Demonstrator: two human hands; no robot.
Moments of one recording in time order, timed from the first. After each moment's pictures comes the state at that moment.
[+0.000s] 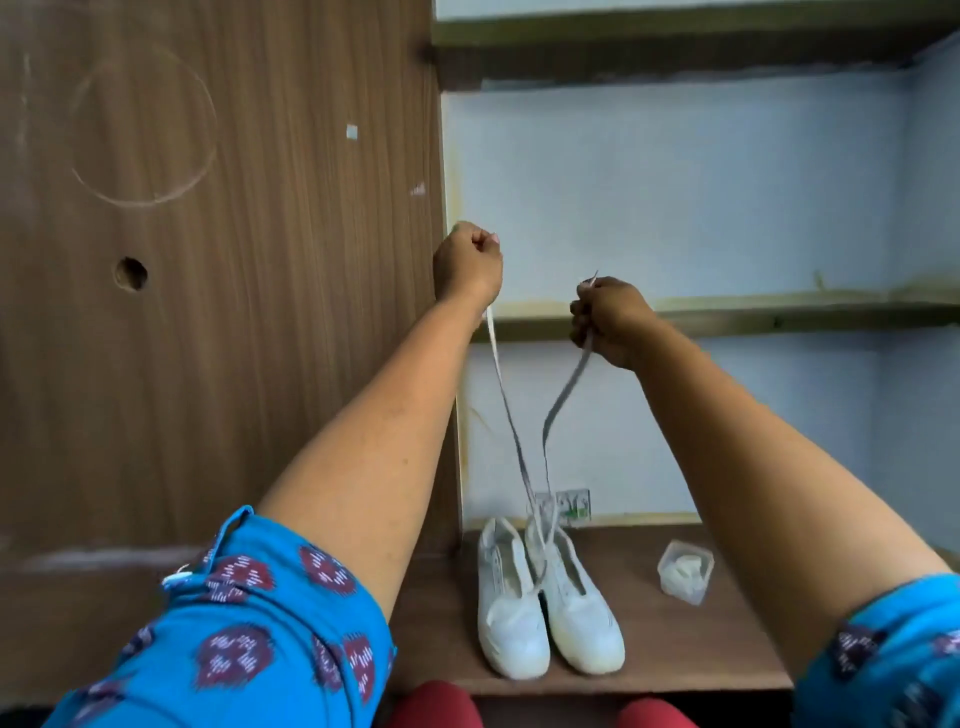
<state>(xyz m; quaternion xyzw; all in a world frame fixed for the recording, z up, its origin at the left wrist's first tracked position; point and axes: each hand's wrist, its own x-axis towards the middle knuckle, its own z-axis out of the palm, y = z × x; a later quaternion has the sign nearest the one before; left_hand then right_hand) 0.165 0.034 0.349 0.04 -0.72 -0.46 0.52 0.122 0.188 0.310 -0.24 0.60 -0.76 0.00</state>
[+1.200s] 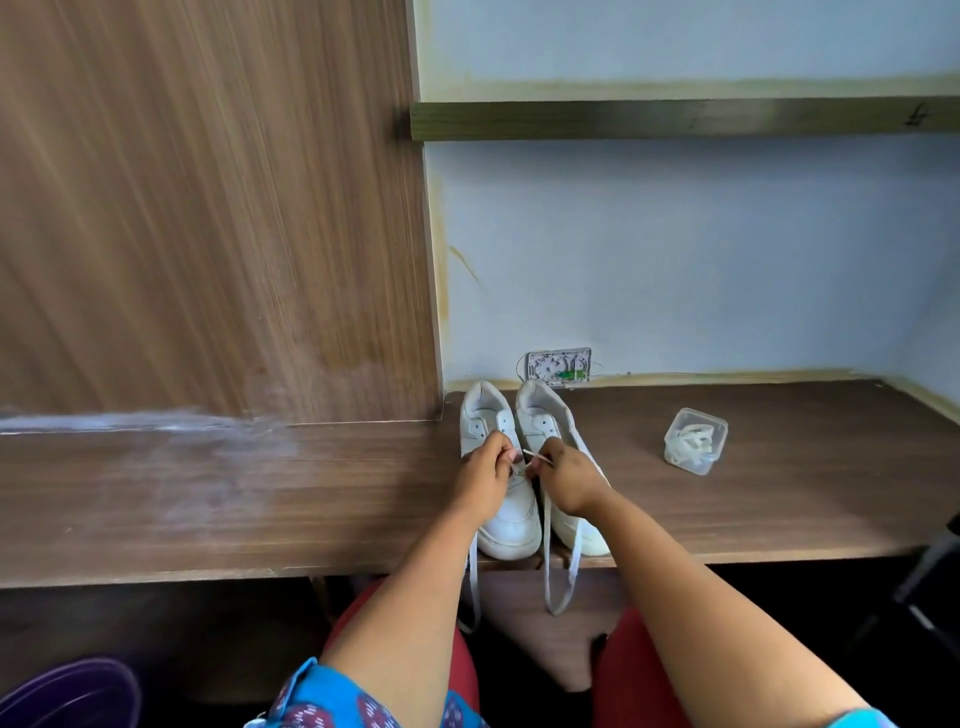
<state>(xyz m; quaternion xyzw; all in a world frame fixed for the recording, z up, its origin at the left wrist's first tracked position) 0.090 -0.003 -0.088 0.07 -0.89 -0.39 0.20 0.035 0.133 -0.064 -0.22 0.91 -0.35 0.10</state>
